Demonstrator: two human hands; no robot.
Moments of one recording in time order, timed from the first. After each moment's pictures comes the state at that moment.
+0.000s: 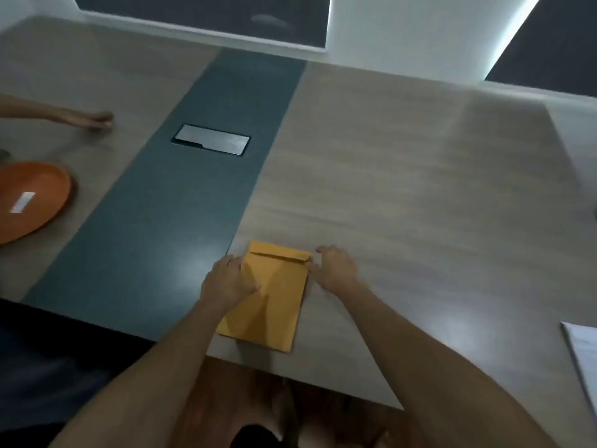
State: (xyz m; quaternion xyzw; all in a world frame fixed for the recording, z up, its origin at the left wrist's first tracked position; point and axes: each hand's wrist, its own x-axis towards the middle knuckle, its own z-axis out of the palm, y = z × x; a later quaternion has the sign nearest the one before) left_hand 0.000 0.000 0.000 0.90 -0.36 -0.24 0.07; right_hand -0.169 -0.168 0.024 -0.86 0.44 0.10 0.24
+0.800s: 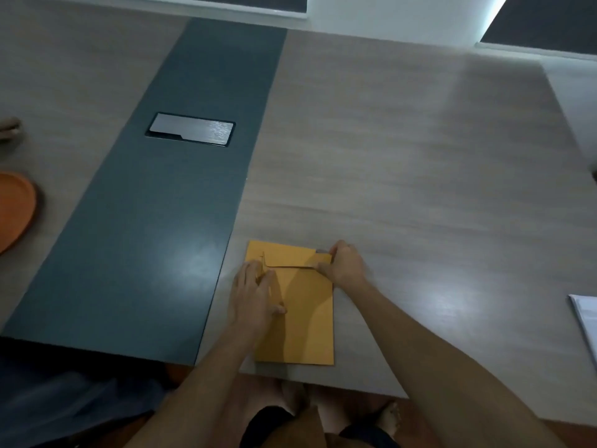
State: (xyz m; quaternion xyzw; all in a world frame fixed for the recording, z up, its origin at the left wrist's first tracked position) left_hand -0.031 -0.010 -0.029 0.86 -0.48 -0.19 0.02; right_hand -0.159 -0.182 -0.015 -0.75 0.57 0.06 0.34
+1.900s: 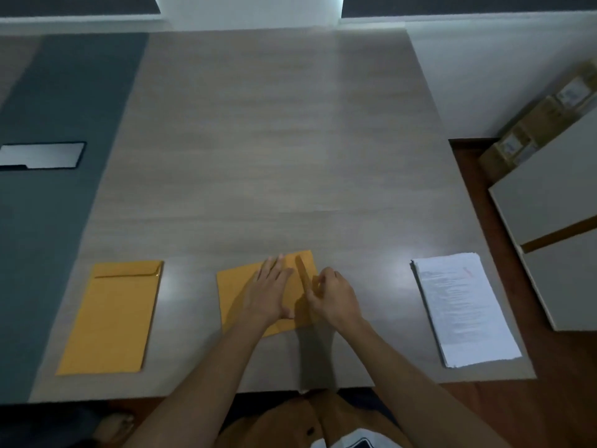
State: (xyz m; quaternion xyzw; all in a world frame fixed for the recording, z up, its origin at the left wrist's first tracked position) left_hand -0.334 -0.210 -0.018 0.74 -0.62 -0.25 -0.09; right_hand -0.492 -0.262 -0.026 -0.75 0.57 -0.03 0.34
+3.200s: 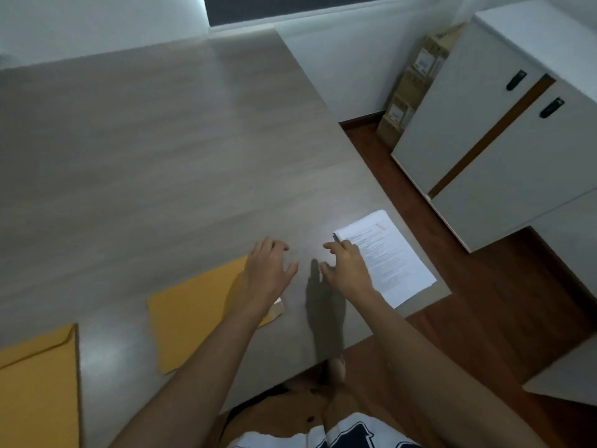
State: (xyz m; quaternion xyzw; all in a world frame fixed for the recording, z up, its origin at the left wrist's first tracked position) left_hand -0.440 -0.275 0.008 0.68 -0.70 -0.17 0.16; right_hand -0.625 -0.286 0.002 -0.68 0.69 -0.12 0.23
